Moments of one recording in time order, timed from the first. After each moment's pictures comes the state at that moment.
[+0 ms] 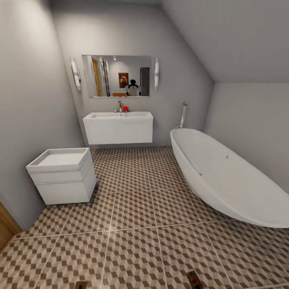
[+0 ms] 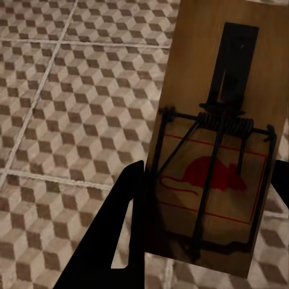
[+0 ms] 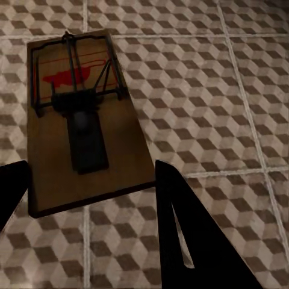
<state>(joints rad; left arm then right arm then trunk) -0.30 -0.01 -0.74 0.07 0.88 -0.70 0.16 -0.07 -0.05 0.08 -0.53 -0.04 -0.32 -0.07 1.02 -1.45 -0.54</state>
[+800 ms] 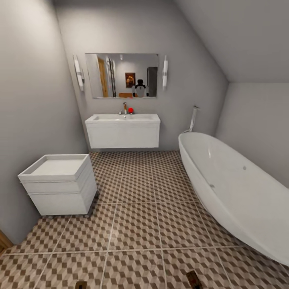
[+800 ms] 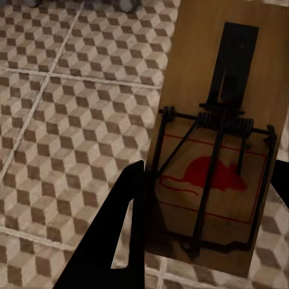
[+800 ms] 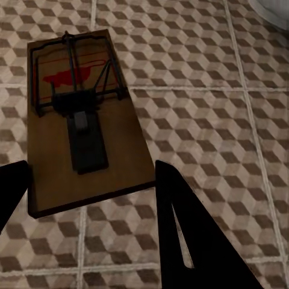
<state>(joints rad) -0.30 -0.01 -0.74 0.07 0.88 -0.70 0.16 -0.07 -0.05 0.08 -0.53 -0.04 -0.32 -0.07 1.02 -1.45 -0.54</state>
